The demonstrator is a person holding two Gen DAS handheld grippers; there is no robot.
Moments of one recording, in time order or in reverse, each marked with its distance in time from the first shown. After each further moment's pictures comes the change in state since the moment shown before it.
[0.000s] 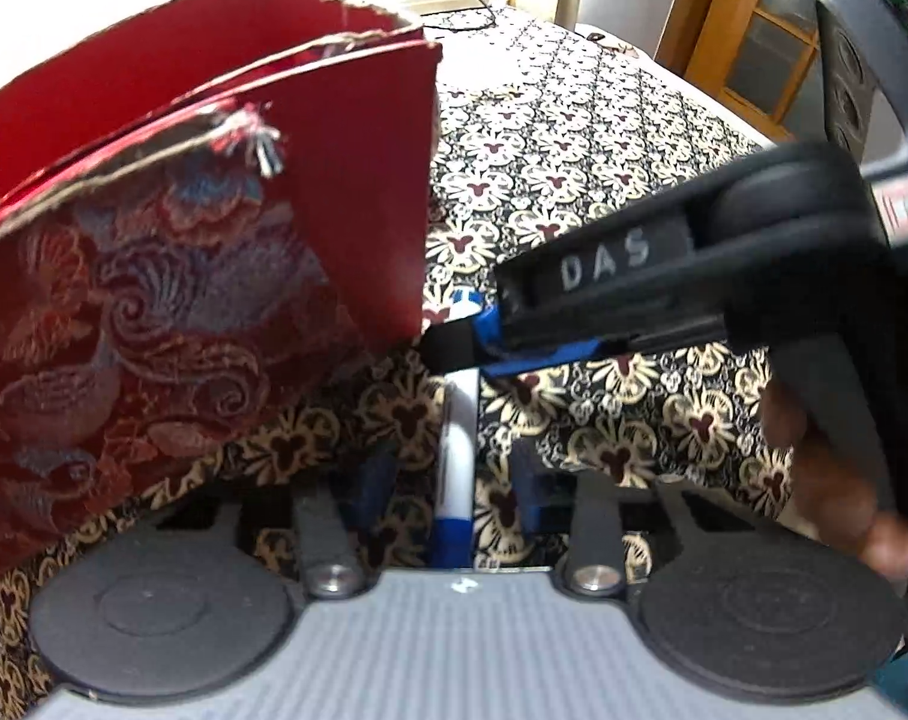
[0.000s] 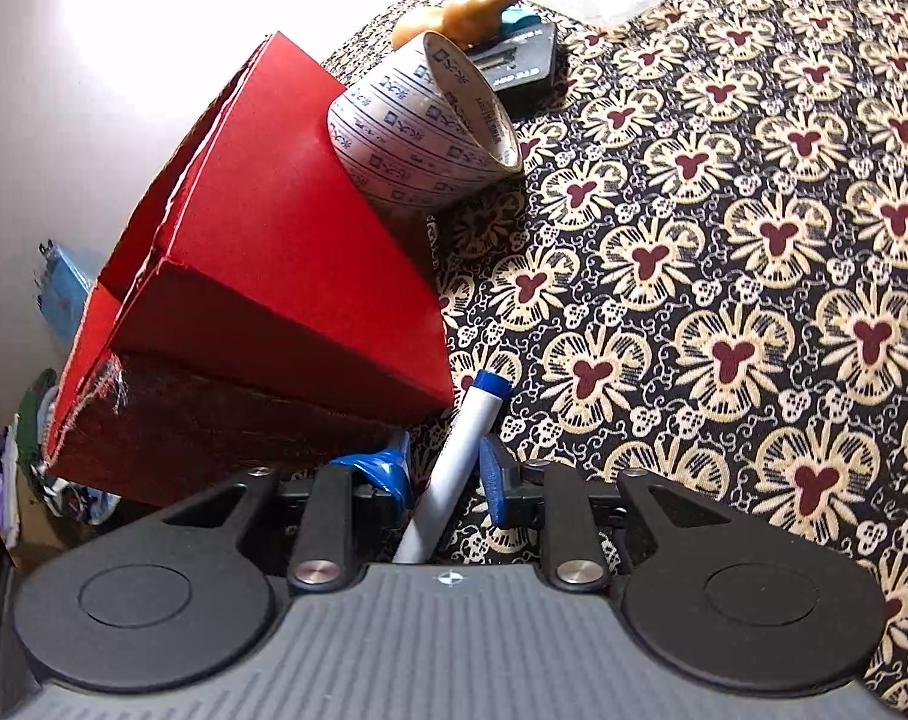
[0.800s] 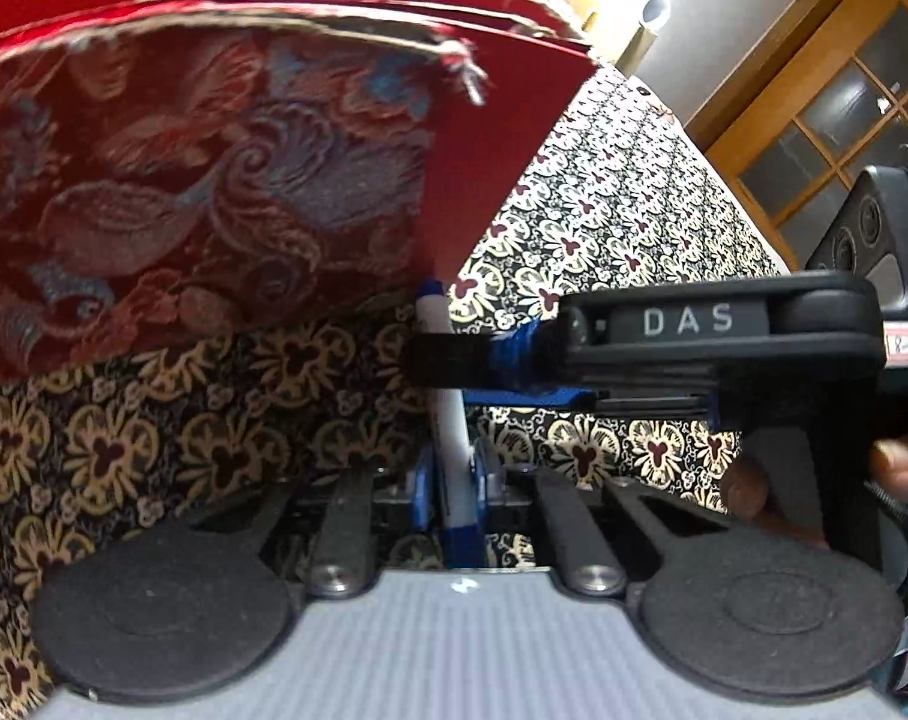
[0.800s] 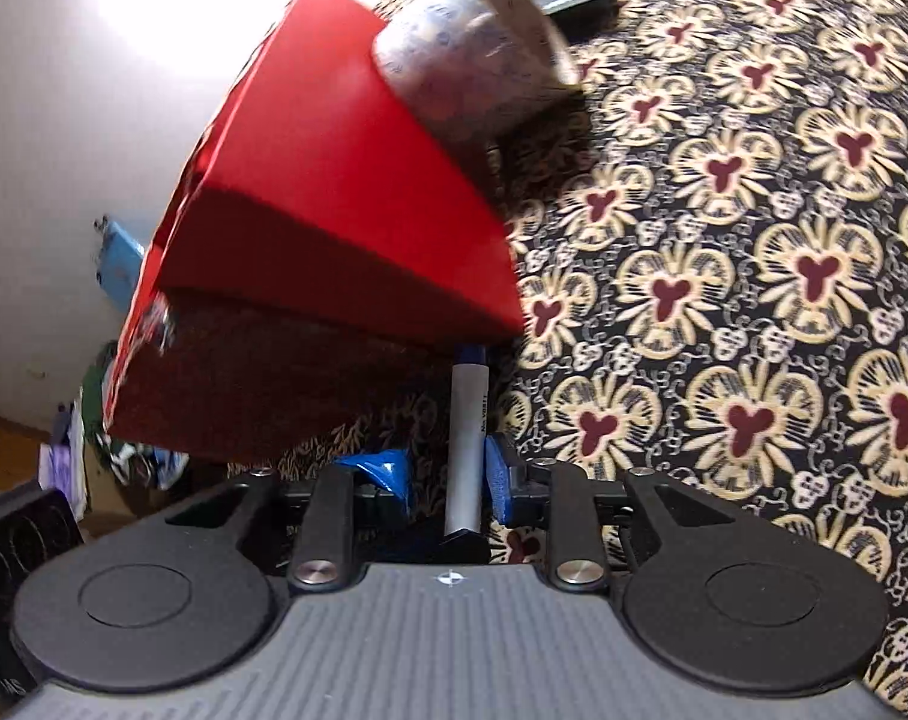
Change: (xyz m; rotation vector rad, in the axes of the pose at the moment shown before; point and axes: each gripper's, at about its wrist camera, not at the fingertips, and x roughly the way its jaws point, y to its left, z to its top) left arm -0.010 0.033 -0.028 -0.316 -0.004 -0.136; right arm 0.011 -0.001 -0.006 0.028 0.114 0.156
